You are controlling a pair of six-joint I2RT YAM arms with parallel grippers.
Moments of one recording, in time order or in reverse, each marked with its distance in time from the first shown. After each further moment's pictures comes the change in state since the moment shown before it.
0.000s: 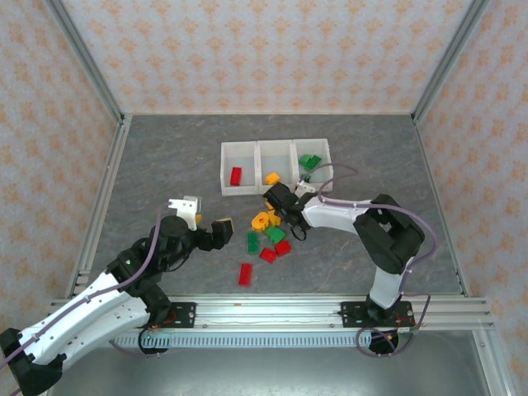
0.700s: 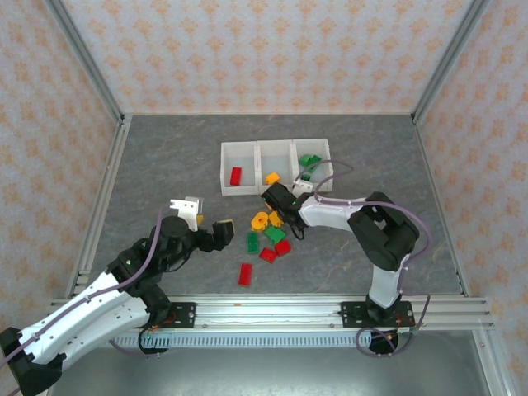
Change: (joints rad) left arm -0.007 0.000 -0.002 0.000 0.018 0.000; right arm 0.000 0.036 0.008 0.027 0.069 -0.094
